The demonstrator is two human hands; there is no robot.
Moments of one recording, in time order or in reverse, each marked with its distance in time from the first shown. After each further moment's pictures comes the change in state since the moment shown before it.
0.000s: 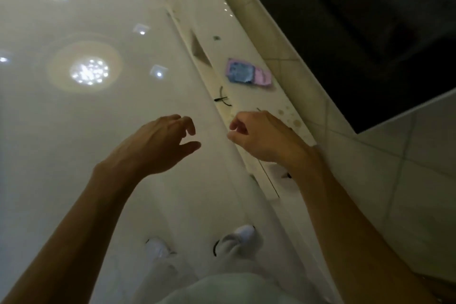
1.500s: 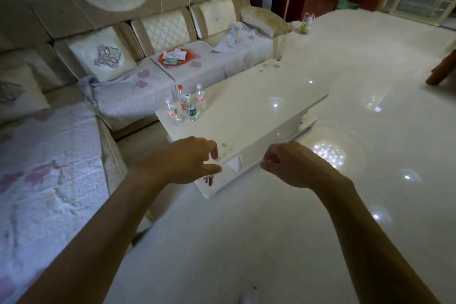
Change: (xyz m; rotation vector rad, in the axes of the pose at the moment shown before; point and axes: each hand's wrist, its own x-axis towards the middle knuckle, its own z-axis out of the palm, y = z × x) left_hand -0.361 -0.498 -0.188 -0.293 0.411 -1.163; right_hand 0.236 -0.715 0.170 -0.479 -0.382 -1.236
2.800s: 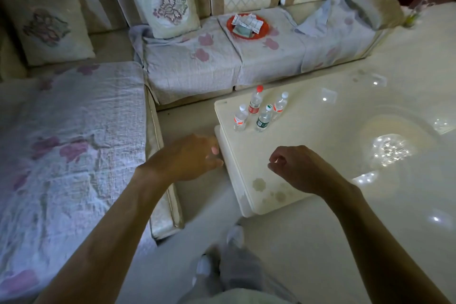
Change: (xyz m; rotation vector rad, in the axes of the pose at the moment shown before) left_hand 0.166 -0.445 -0.078 -0.386 0.034 -0.306; right_hand 0.466 -0.222 0.070 -0.073 -0.247 -0.122
